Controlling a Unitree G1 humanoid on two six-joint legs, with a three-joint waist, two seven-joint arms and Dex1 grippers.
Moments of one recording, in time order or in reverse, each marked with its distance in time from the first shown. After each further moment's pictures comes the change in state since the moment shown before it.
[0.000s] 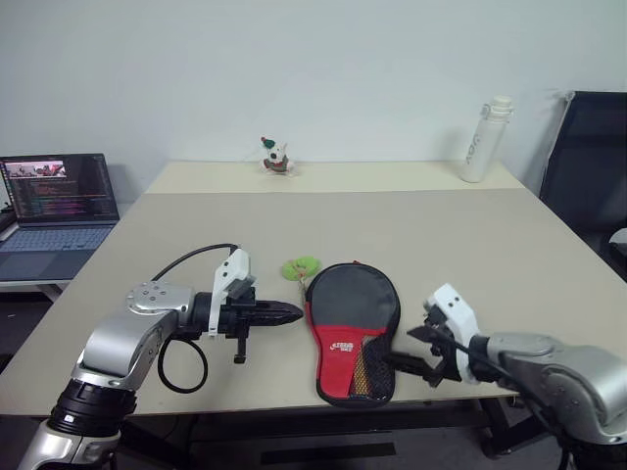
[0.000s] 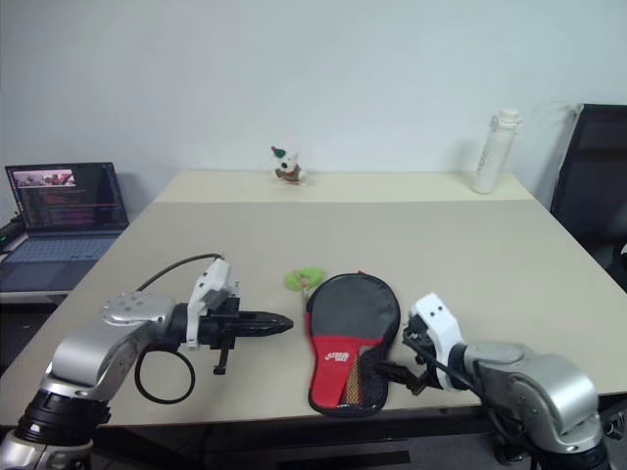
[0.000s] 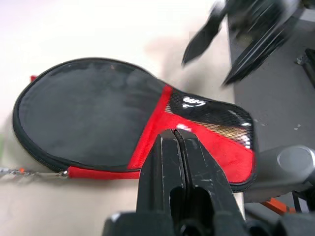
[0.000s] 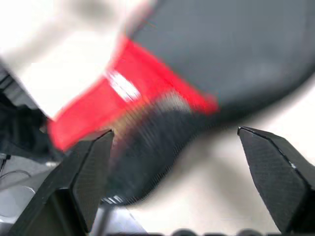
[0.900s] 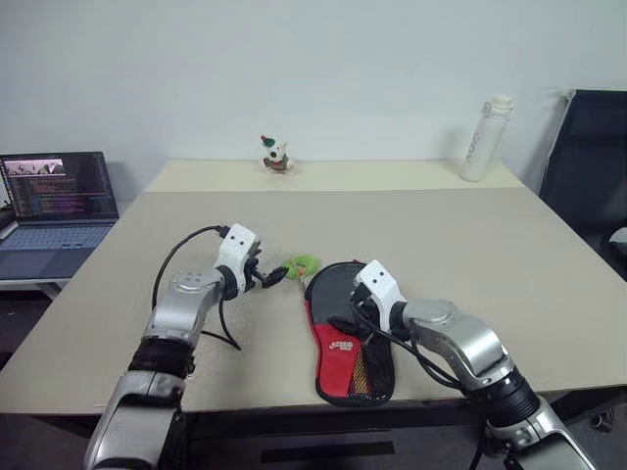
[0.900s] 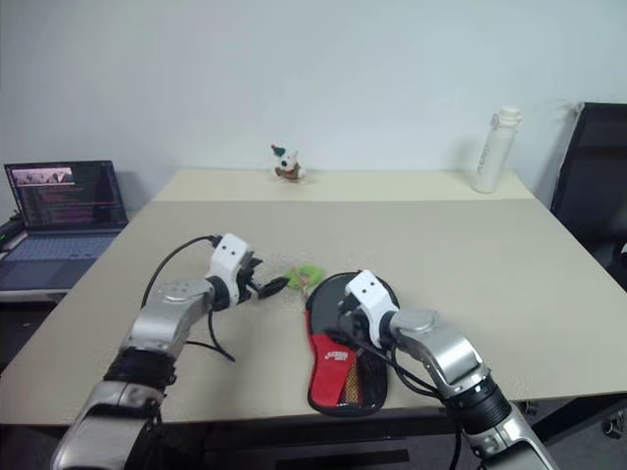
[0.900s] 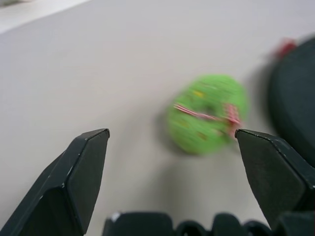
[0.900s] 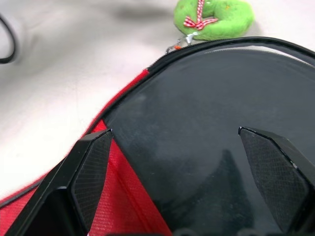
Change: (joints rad) left arm -0.346 -0.280 -0.006 0.702 0.364 -0.225 0.605; right arm -0.222 0.234 0.413 0.551 -0.403 -0.513 -0.045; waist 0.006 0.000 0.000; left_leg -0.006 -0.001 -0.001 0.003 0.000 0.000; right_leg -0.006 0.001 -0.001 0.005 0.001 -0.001
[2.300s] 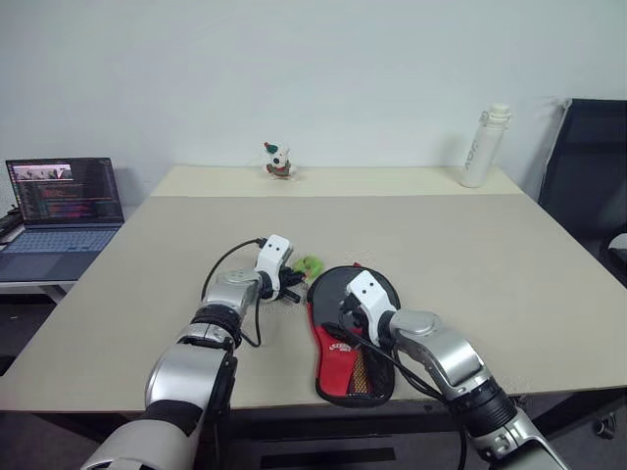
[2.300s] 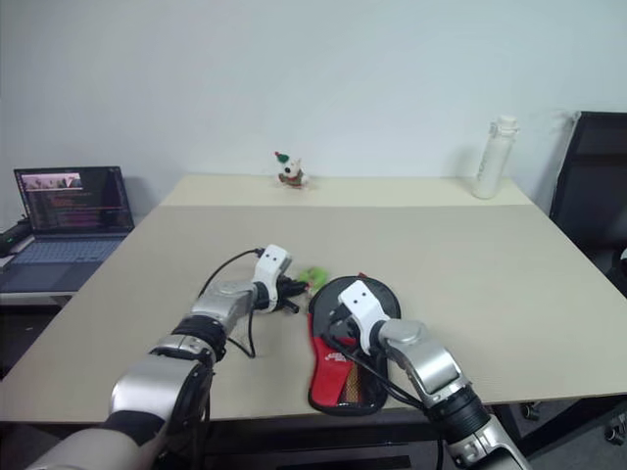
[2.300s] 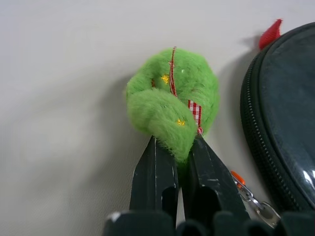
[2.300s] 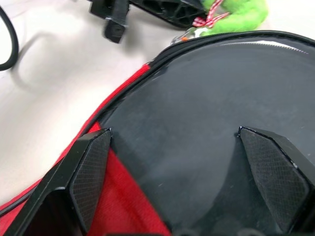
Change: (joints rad) left arm -0.277 -0.187 0.010 0.645 0.124 -0.198 -0.026; right arm 0.048 0.101 0.021 0.120 -0.152 -0.110 -0.002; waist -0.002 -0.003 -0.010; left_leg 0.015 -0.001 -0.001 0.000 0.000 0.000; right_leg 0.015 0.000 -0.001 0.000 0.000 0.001
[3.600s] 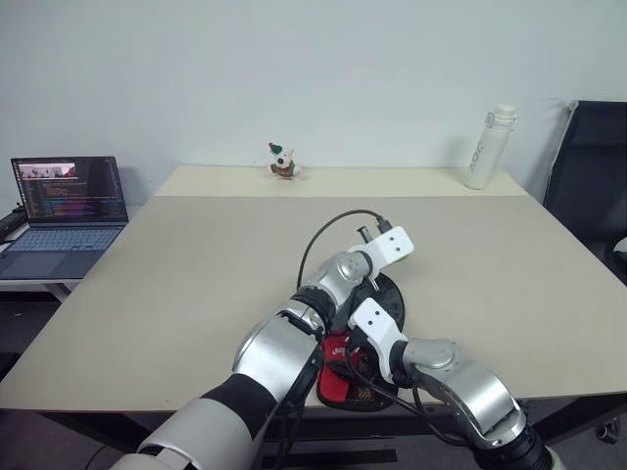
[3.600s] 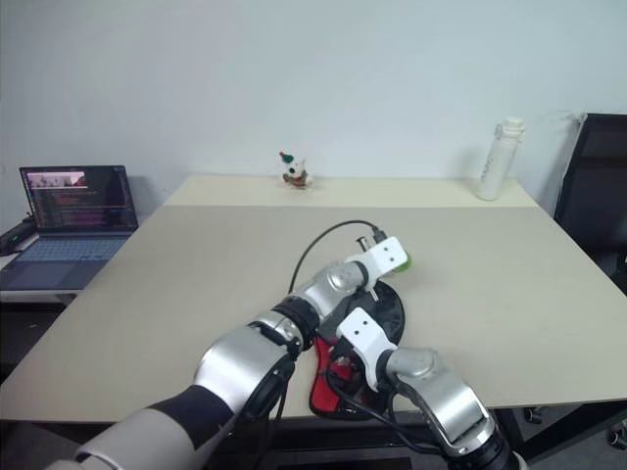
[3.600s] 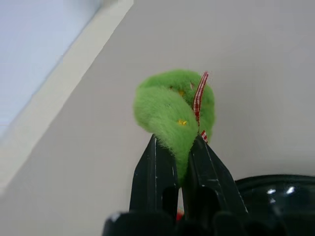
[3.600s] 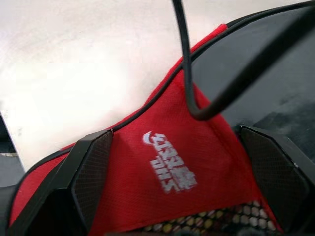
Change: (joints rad) left arm -0.248 -0.406 -0.231 0.157 0.437 -0.310 0.365; right arm 0.195 -0.068 0.058 -0.405 0.001 0.267 0.020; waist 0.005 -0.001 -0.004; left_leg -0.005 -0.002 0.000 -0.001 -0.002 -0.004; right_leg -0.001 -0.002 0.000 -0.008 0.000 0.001
